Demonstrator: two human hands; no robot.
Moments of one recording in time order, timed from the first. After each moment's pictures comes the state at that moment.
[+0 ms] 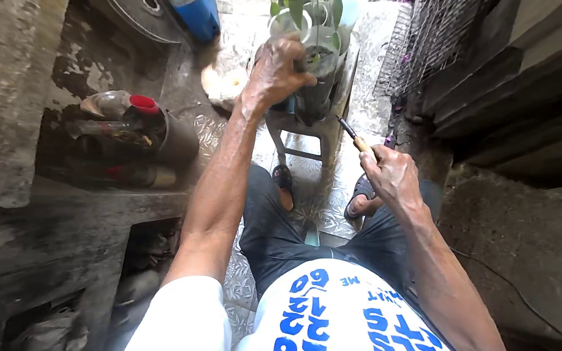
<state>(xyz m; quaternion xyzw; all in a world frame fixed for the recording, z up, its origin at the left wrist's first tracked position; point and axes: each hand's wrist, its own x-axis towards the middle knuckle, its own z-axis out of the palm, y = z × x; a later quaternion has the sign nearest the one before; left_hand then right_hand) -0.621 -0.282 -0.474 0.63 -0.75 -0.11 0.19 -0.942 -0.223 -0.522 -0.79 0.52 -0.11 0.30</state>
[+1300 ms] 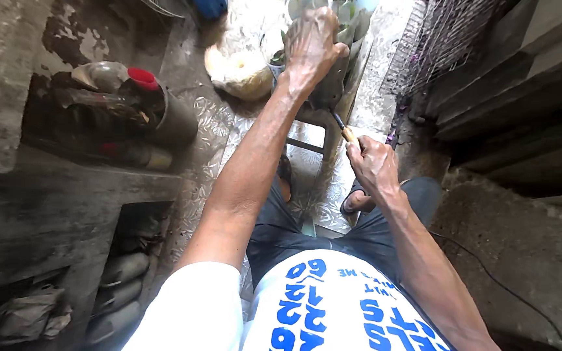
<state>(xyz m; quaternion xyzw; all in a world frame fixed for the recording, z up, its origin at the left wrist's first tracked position) -0.671 -0.296 -0.462 0.80 -0.58 -0.11 0.11 -0.917 -0.195 -0.536 -0.81 0.49 -0.13 0.30</state>
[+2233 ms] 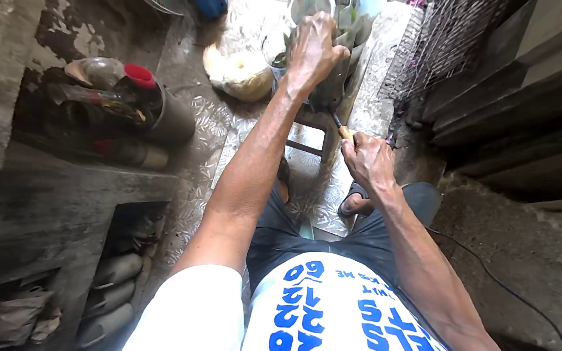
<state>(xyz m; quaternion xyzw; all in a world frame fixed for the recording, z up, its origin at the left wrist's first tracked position) -0.661 -0.298 -0.467 0.79 -0.57 -0.15 0.14 -0.894 -0.204 -0.524 -0.83 0.49 -0.09 0.25</state>
